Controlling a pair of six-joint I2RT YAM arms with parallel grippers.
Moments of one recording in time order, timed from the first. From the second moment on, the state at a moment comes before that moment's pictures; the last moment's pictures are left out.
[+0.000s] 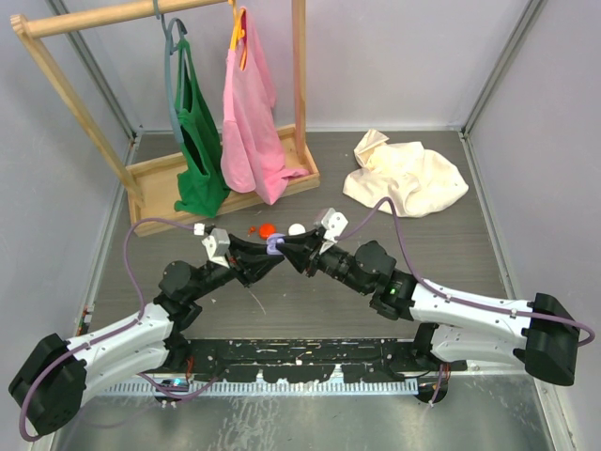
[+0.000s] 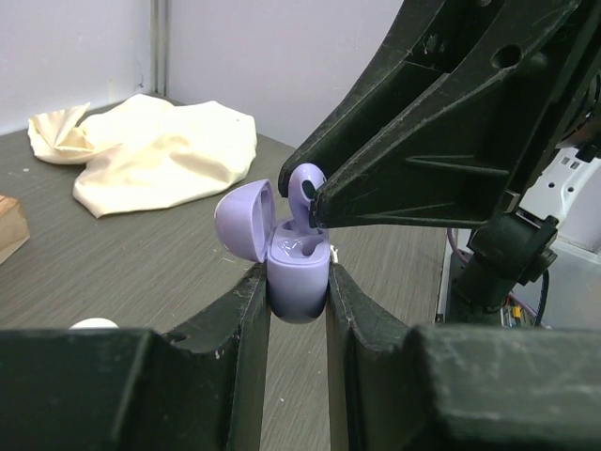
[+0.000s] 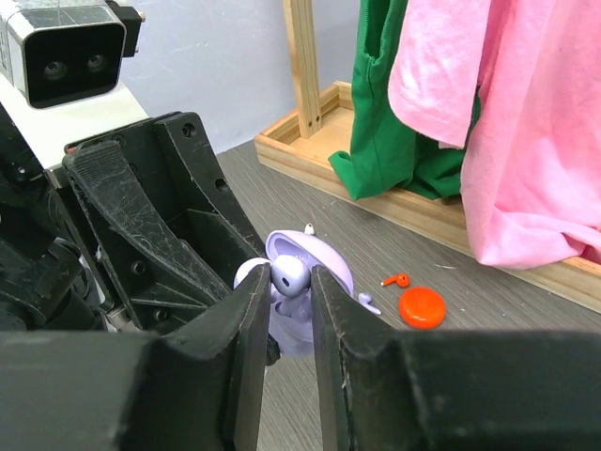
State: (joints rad) left arm -0.70 0.84 0.19 0.95 0.40 -0.33; right arm 1.10 1.03 0.60 0.53 0.08 0.10
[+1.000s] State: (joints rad) left arm -0.70 0.89 0.17 1.02 0.38 -0.28; right arm 1.10 0.94 0.57 0.42 0.14 0.13
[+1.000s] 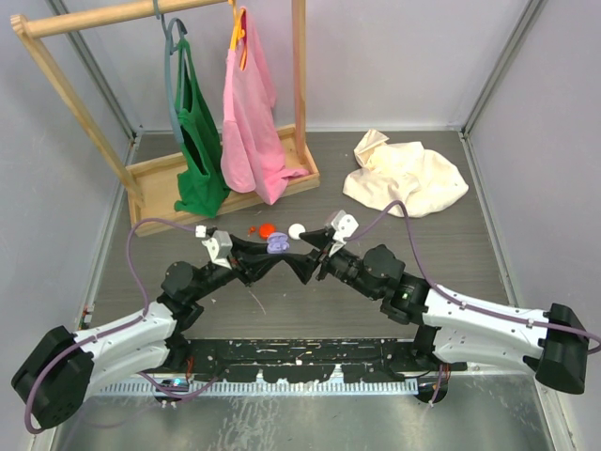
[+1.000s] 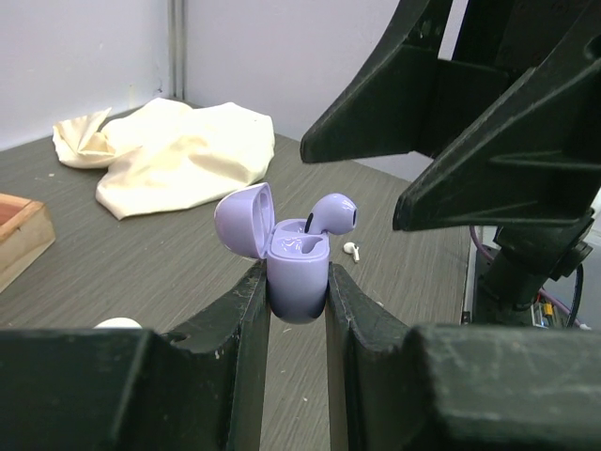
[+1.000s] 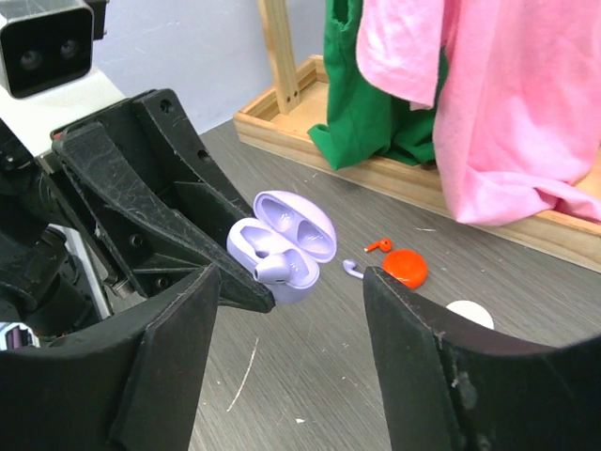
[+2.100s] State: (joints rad) left arm -0.70 0.87 0.17 1.03 0.40 -0.27; right arm 1.10 0.95 0.62 0.31 0.32 0.11
